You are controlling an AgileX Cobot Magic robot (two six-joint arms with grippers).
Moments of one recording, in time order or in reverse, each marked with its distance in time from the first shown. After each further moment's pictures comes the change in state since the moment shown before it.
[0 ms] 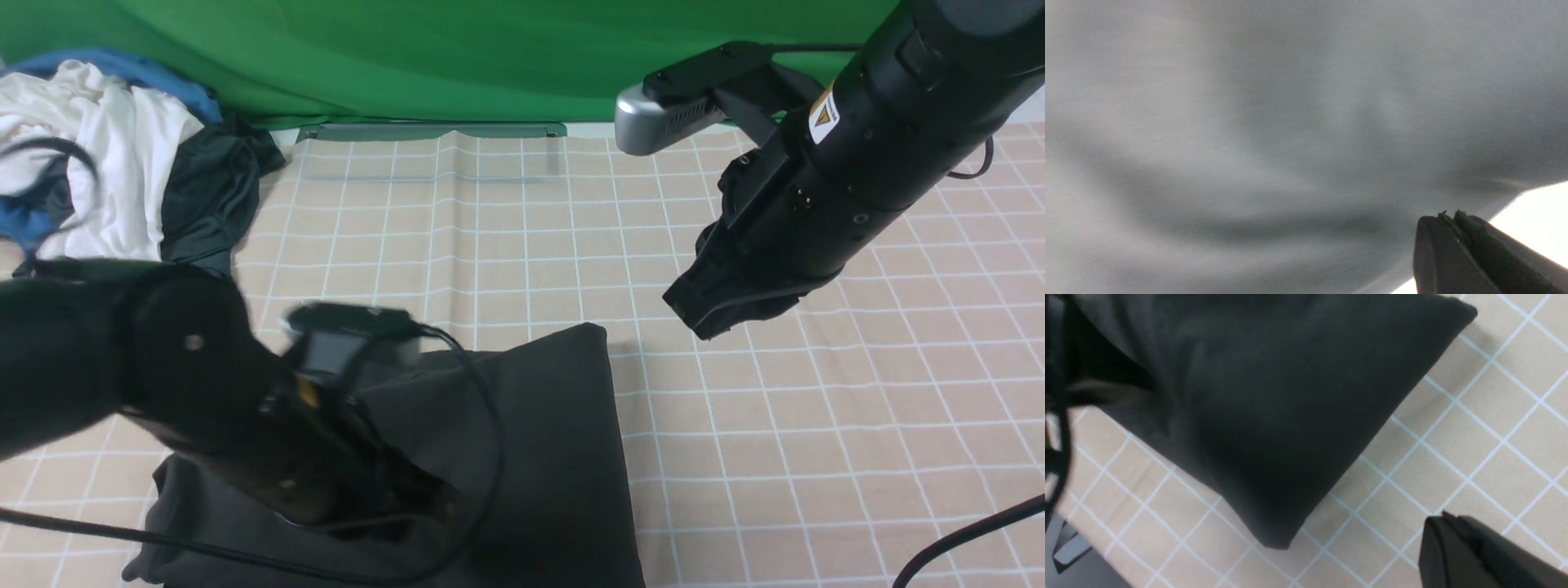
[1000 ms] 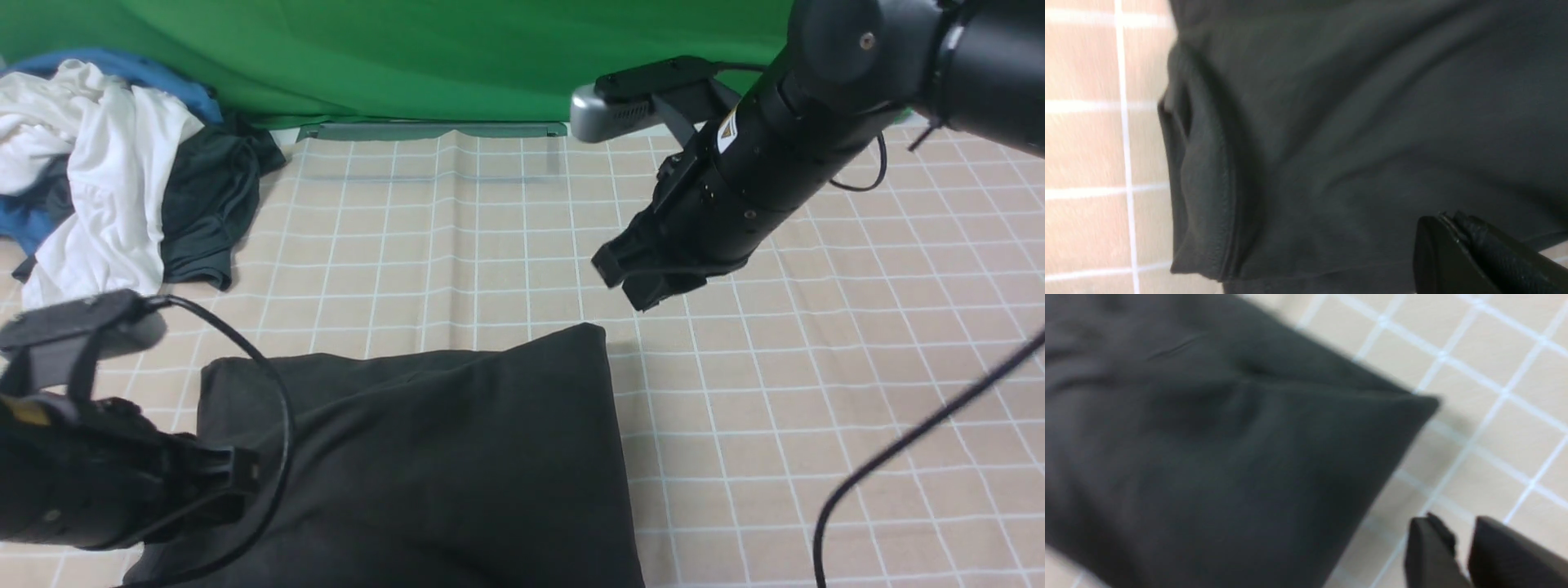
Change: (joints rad) right arm -0.049 0.224 -0.081 0.005 -0.176 0.081; left arm 0.387 -0.417 0.175 -0.111 0.050 0.100
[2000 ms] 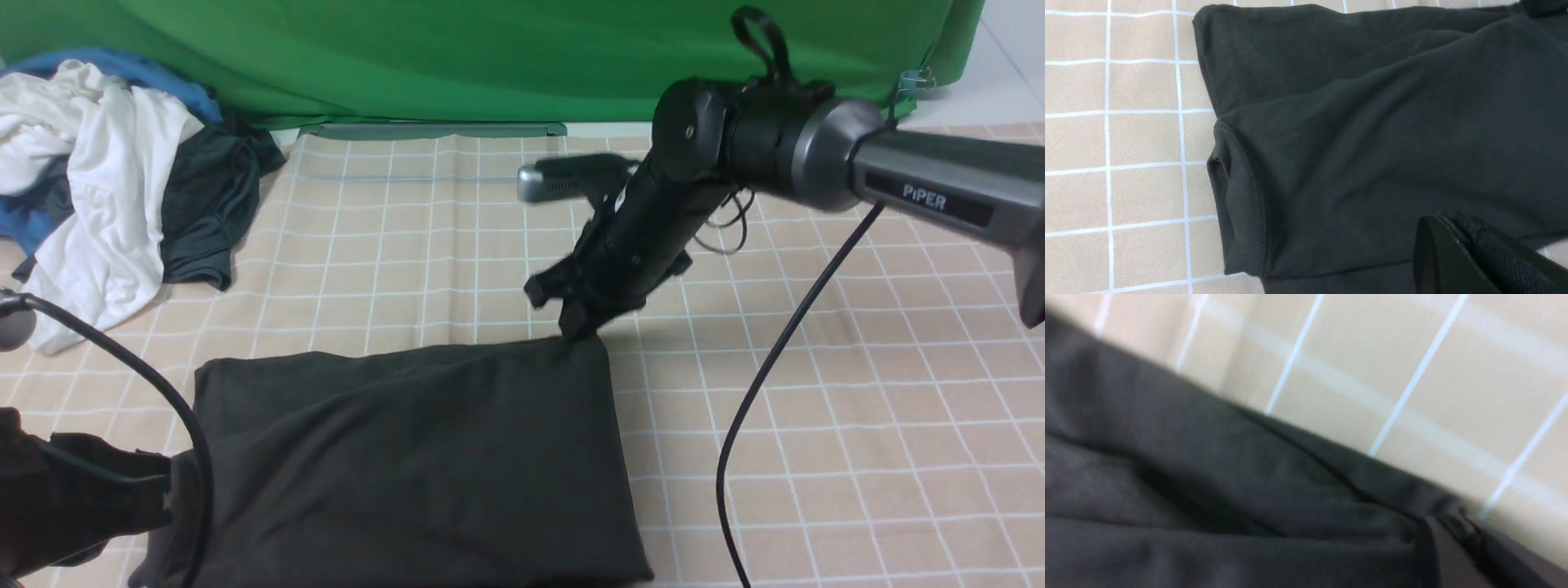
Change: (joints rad) right arm -0.041 0.390 -0.247 0.155 -0.073 -0.058; left arm 0.000 -0.248 0.000 0.105 0.042 -0.039
